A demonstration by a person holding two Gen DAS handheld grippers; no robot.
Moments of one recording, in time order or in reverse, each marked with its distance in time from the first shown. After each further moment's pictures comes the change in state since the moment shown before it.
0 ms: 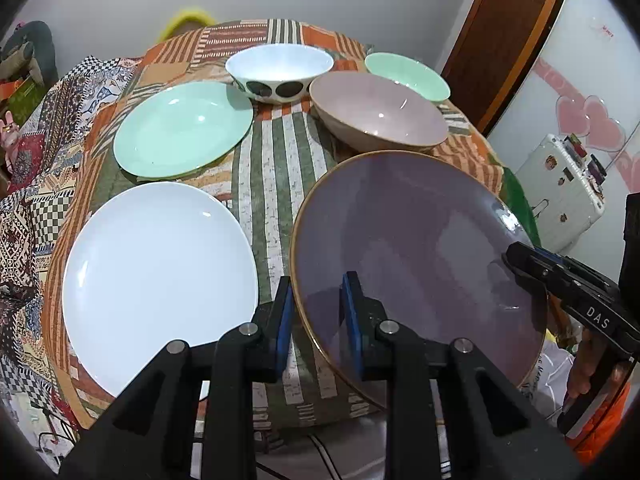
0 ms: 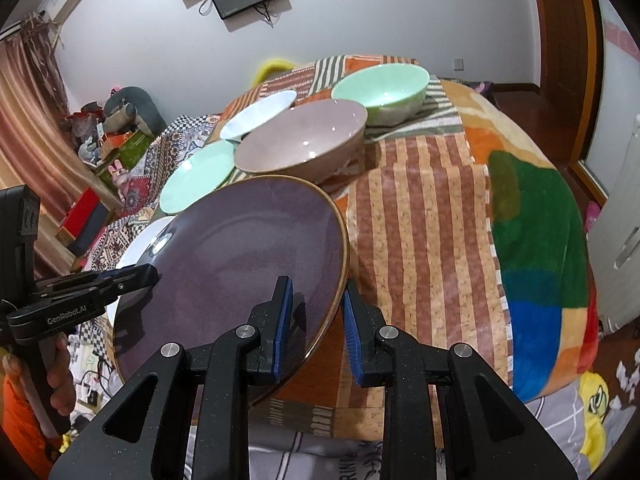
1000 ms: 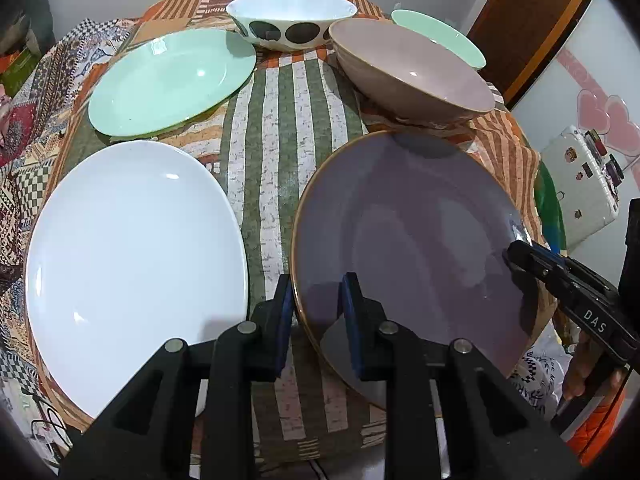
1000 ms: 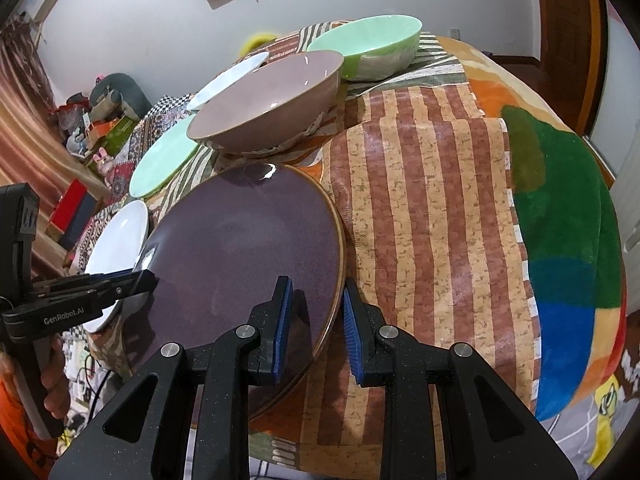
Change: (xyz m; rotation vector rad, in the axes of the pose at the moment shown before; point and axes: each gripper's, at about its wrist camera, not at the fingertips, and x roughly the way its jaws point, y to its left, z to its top) left arm 0.055 0.009 0.004 -0.044 0.114 0.015; right arm 0.035 -0.014 -0.001 0.029 0.094 -0.008
